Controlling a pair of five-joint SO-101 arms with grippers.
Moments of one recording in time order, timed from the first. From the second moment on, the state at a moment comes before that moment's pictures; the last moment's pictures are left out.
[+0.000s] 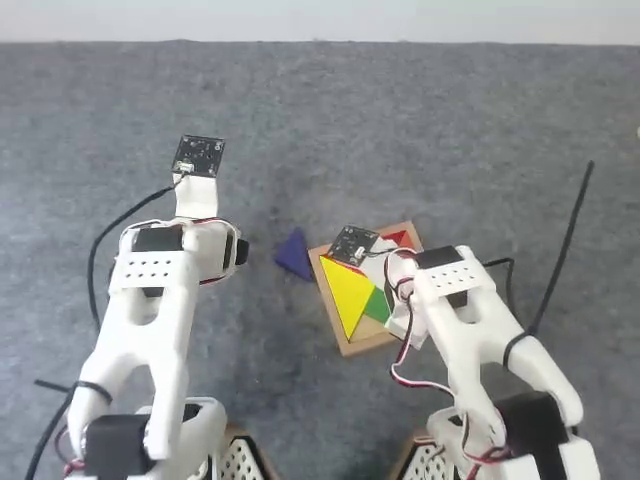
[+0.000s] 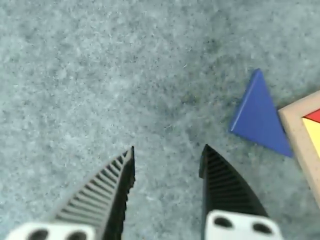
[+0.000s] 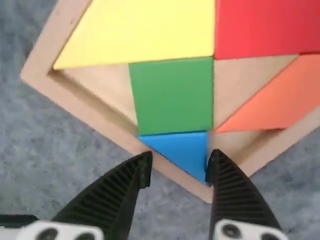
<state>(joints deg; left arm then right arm) -7.9 -20.9 47.4 55.1 -3.9 -19.8 -12.7 51.9 59.7 41.2</state>
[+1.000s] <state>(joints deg) -7.9 -20.9 47.4 55.1 -3.9 -17.9 -2.7 42.6 60.0 35.6</state>
